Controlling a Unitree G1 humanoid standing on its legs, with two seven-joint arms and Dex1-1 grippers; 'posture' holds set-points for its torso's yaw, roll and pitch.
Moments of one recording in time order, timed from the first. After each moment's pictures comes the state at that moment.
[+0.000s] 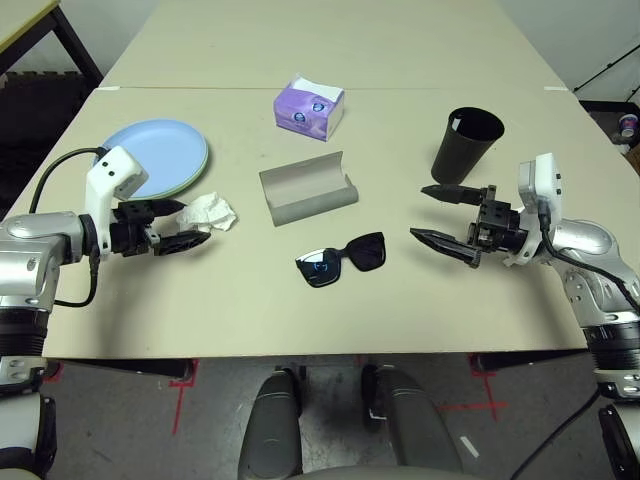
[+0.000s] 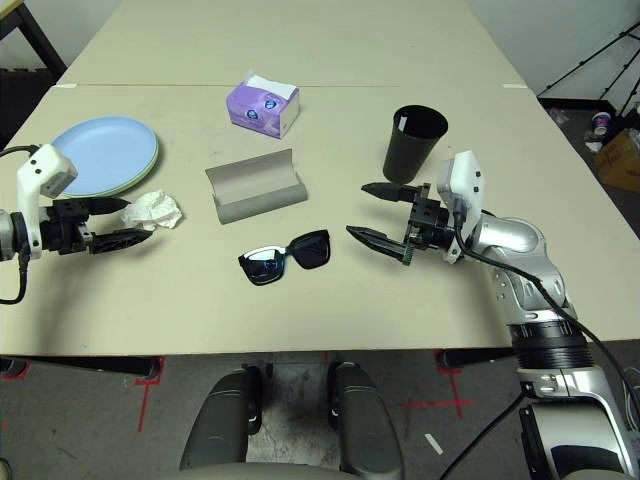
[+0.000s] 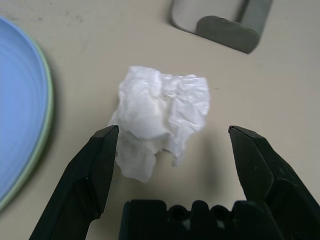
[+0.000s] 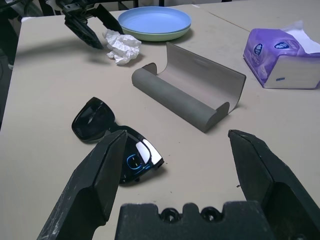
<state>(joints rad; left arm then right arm) -0.51 0.95 0.08 0.38 -0.24 0.38 -1.16 -0.41 -0.58 -0.03 0.11 0.43 0.09 1.15</state>
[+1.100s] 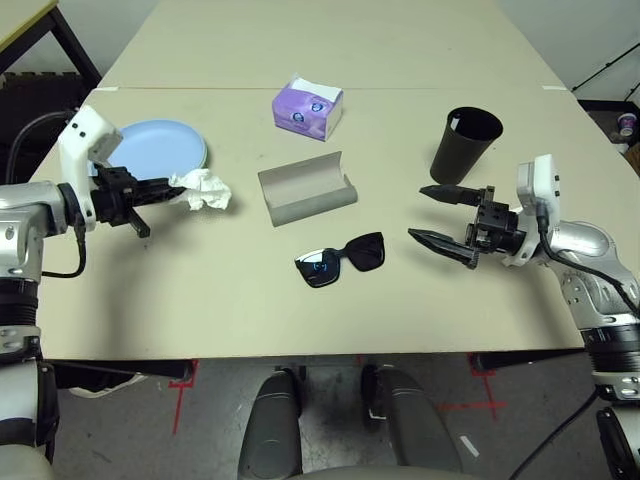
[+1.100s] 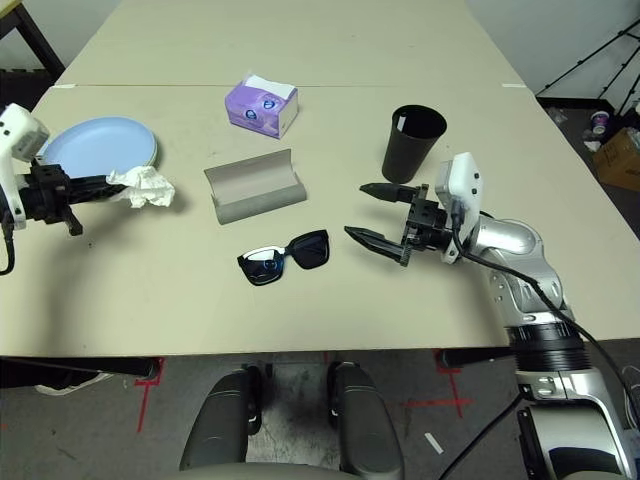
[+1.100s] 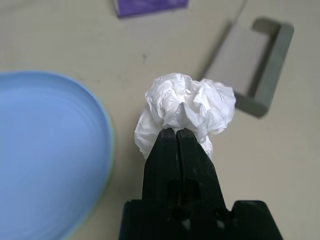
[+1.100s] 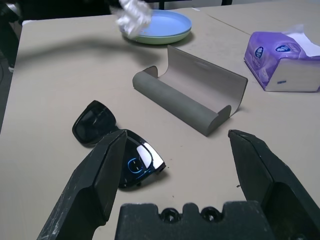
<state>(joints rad) -0.71 0.98 0.15 0.47 -0.29 0.47 -1.16 -0.41 -0.56 -0.03 0.10 0.43 0.08 1.14</state>
